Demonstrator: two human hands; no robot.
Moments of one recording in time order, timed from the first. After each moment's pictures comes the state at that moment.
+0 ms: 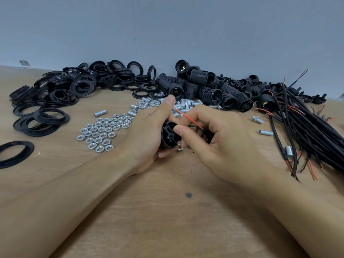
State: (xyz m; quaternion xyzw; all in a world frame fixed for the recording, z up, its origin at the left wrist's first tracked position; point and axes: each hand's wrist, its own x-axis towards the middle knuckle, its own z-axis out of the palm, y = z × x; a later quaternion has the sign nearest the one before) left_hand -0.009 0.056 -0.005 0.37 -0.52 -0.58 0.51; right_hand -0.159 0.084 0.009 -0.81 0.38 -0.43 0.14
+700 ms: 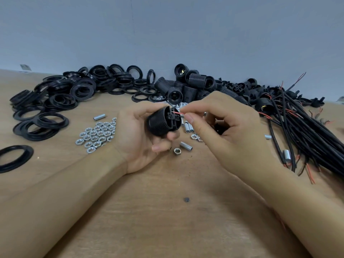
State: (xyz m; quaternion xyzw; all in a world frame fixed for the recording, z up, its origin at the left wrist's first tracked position) left_hand 0.005 0.049 0.004 0.26 -0.43 -0.72 0.48; right_hand -0.168 0.078 0.018 -0.79 0.35 -0.50 0.06
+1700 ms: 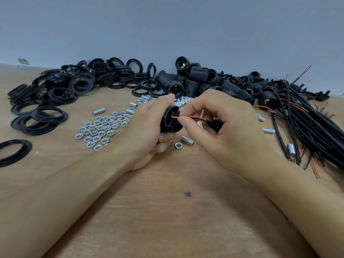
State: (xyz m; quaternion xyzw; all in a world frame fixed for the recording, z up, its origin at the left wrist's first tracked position) left_hand -0.006 0.051 0.001 0.38 -0.50 -0.61 0.48; right_hand -0.161 0.081 0.017 -0.81 0.38 -0.44 0.07
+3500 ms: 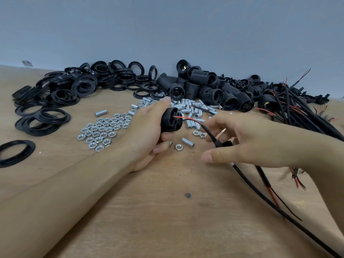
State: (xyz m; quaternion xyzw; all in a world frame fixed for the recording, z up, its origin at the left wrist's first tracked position) left_hand -0.007 0.049 -0.001 0.42 -0.45 -0.61 0.51; right_hand -0.197 0.086 0.055 -0.80 0.54 -0.08 0.27
